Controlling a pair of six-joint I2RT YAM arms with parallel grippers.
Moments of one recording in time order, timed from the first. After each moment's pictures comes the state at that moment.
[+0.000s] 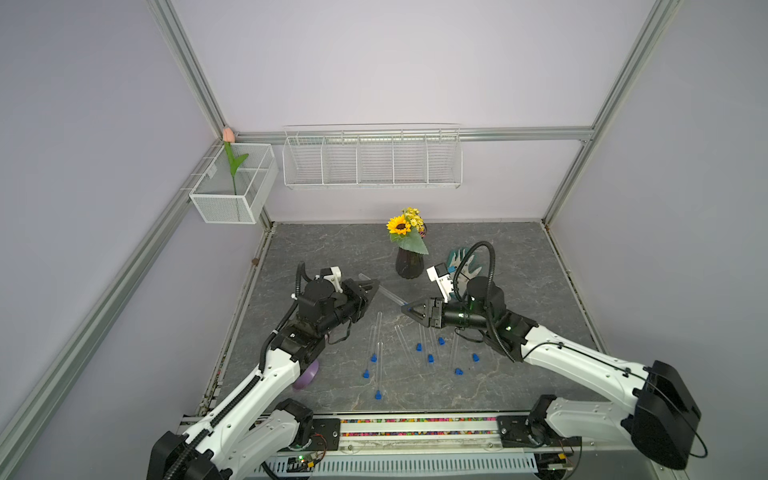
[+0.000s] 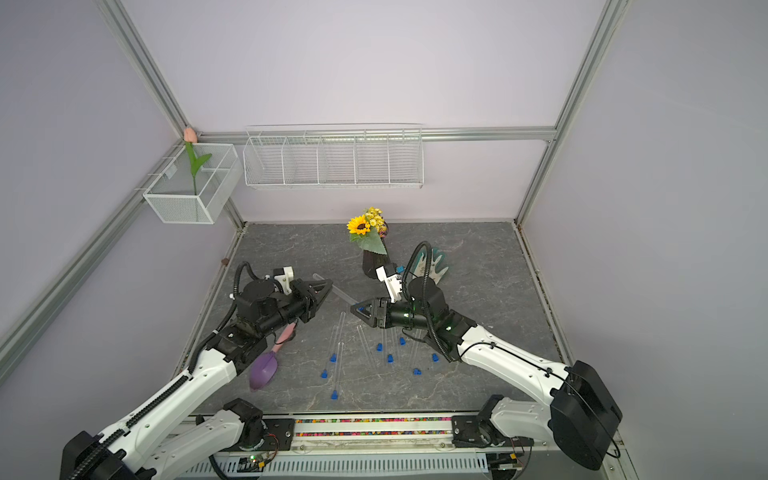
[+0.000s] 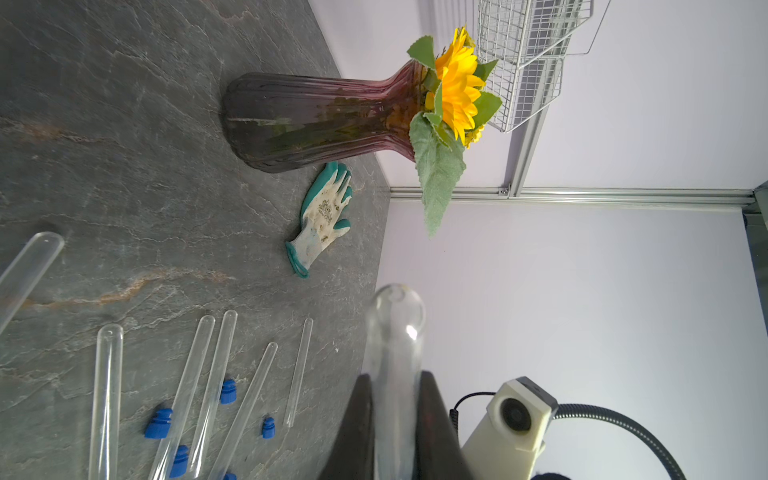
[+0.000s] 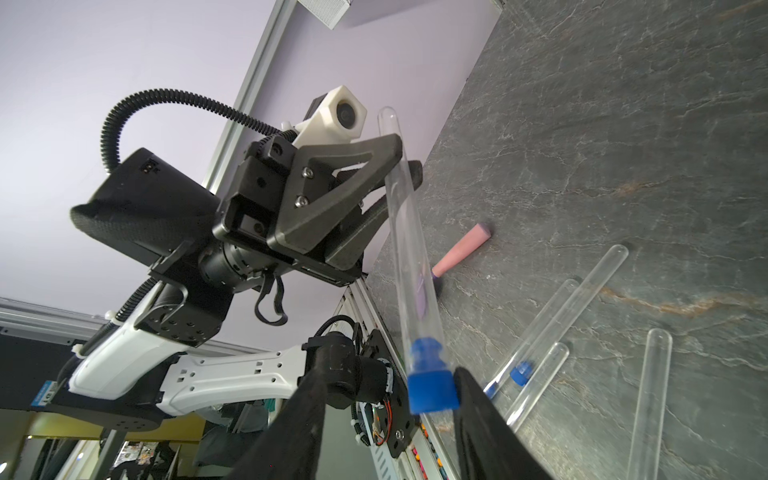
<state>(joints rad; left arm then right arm) -0.52 0.95 0.65 0.05 0.28 -1.41 0.80 1.23 0.77 0.21 -0.52 0.87</state>
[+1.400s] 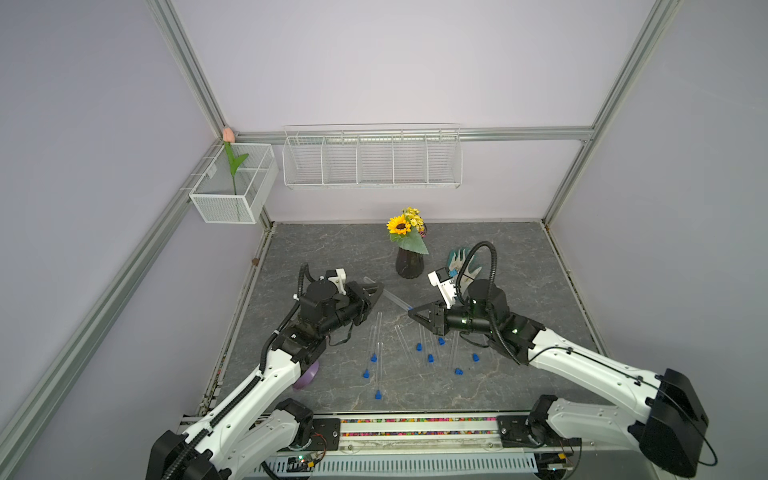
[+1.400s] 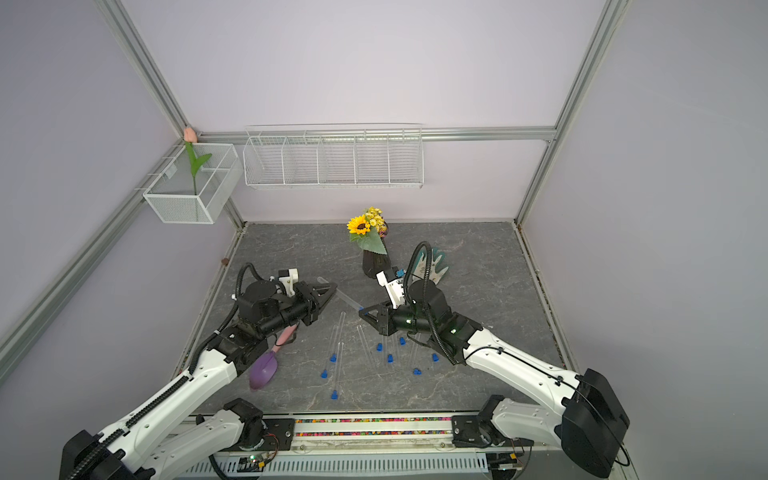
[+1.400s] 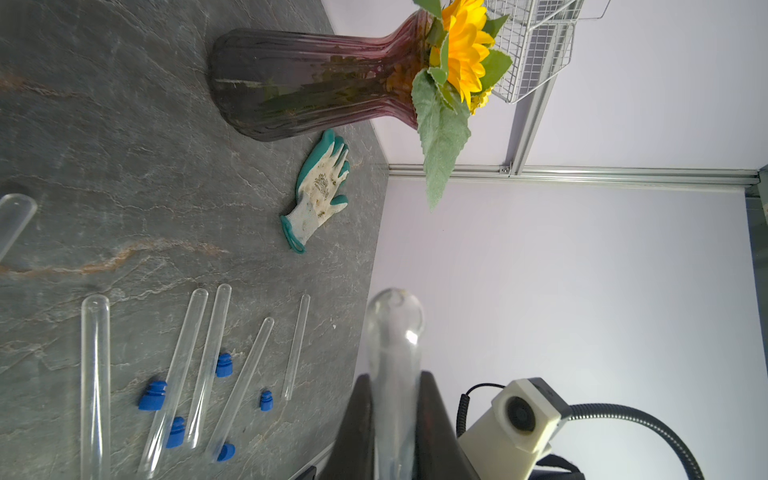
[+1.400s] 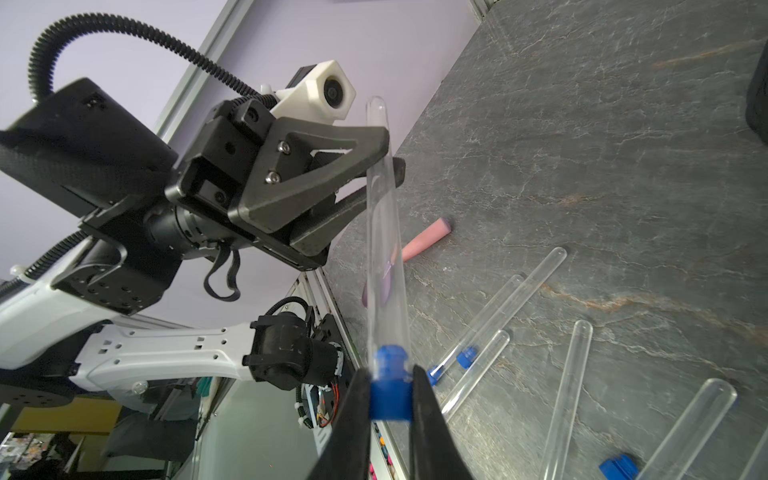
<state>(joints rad) -0.53 0.94 0.64 0.04 0.33 -1.42 0.82 1.16 0.77 0.03 -0.43 0.62</state>
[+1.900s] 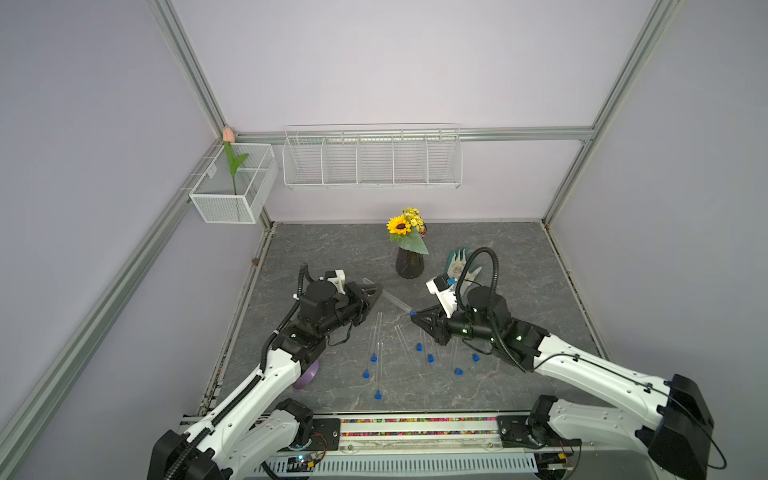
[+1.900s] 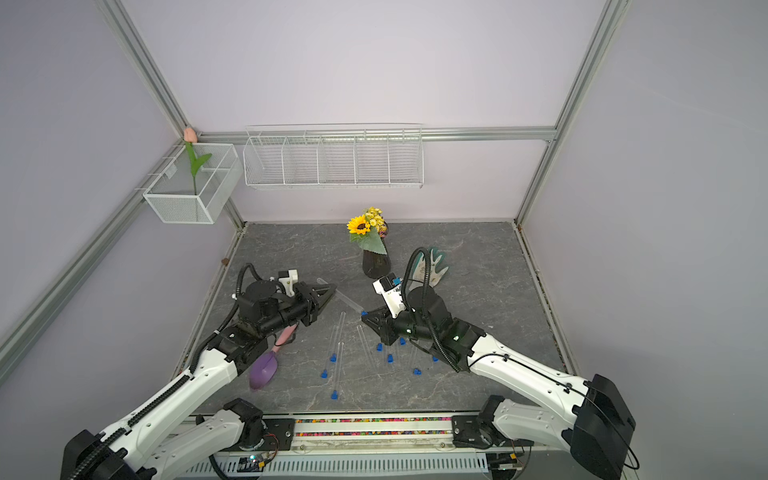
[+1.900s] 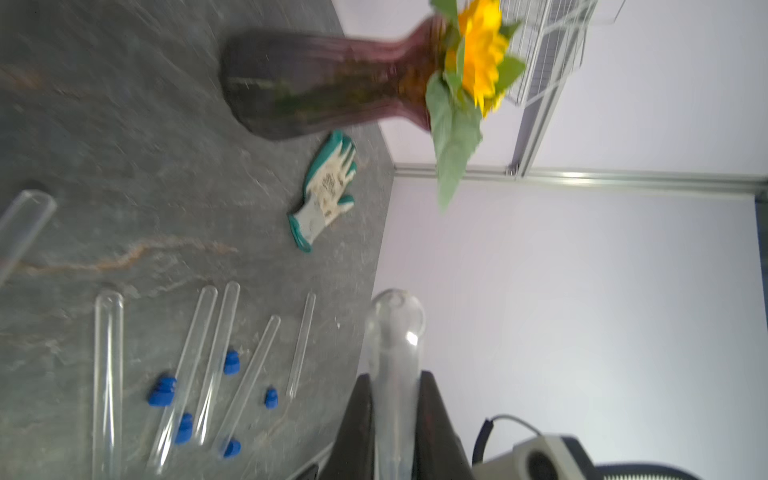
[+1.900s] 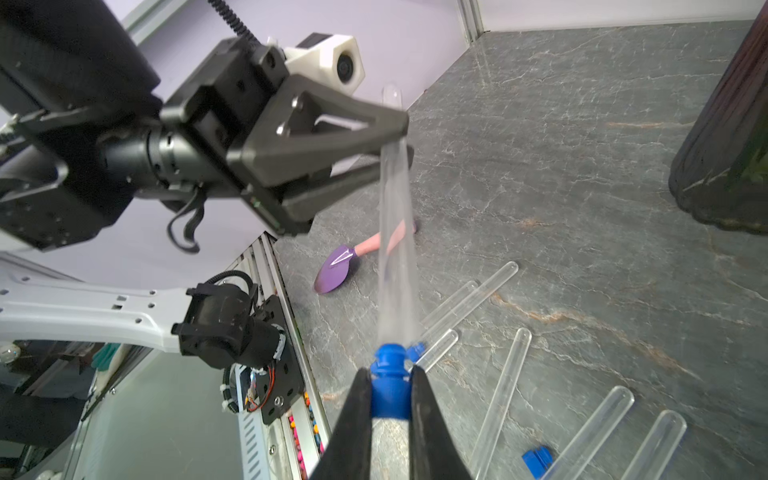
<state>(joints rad) -0.46 0.94 0.62 0.03 0.30 -1.43 0.89 1.10 0.74 -0.04 -0.32 0.40</state>
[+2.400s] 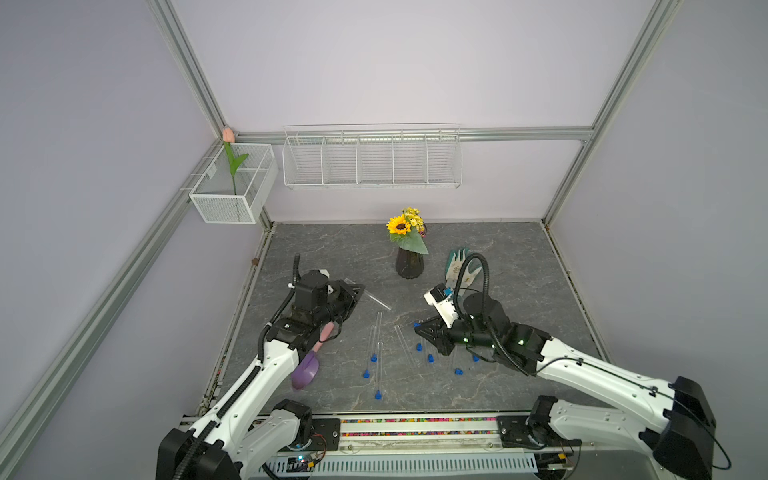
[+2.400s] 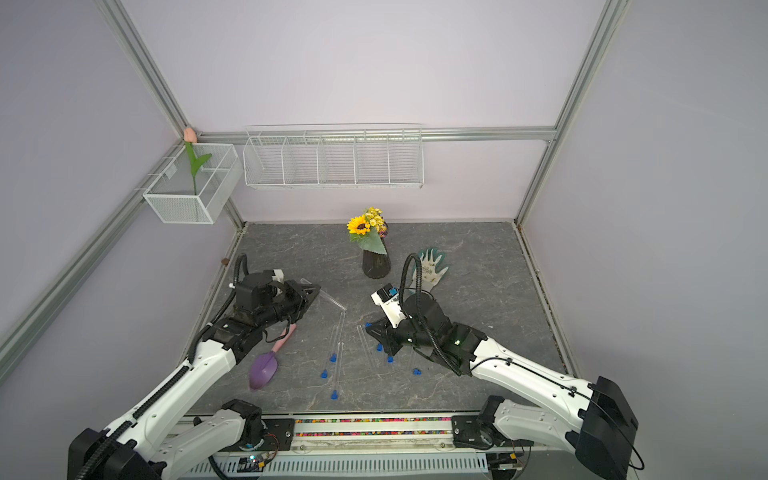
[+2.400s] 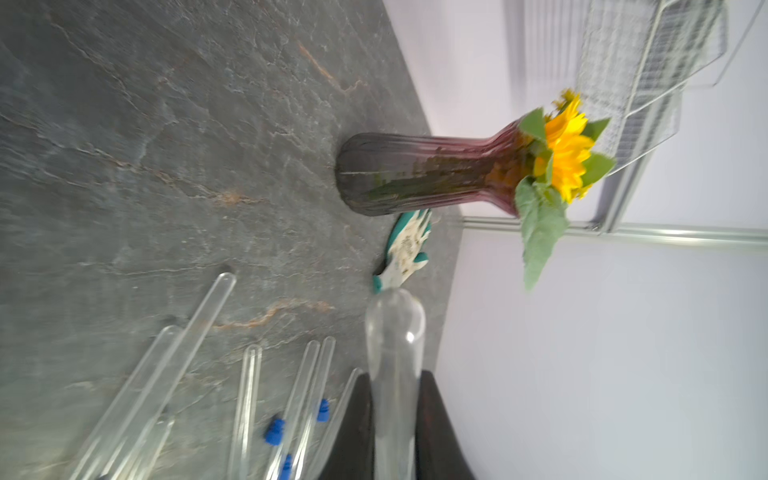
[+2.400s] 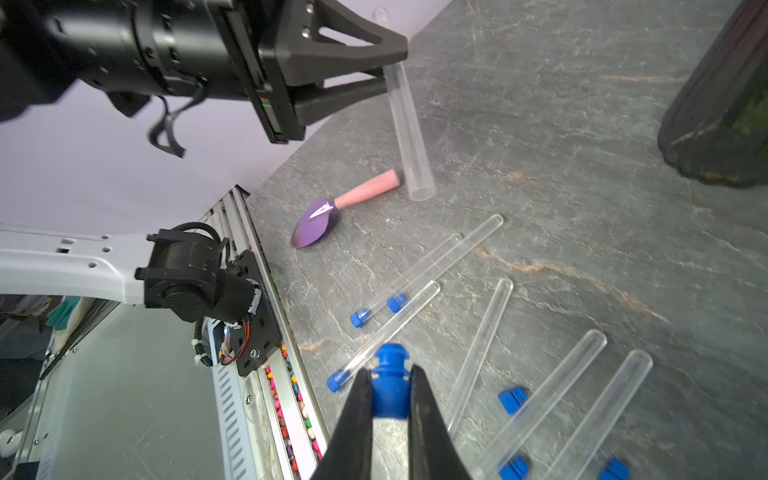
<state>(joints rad) -0.39 1.04 0.76 -0.26 0.30 -1.16 0.92 1.10 0.77 -0.21 -0.24 0.35</state>
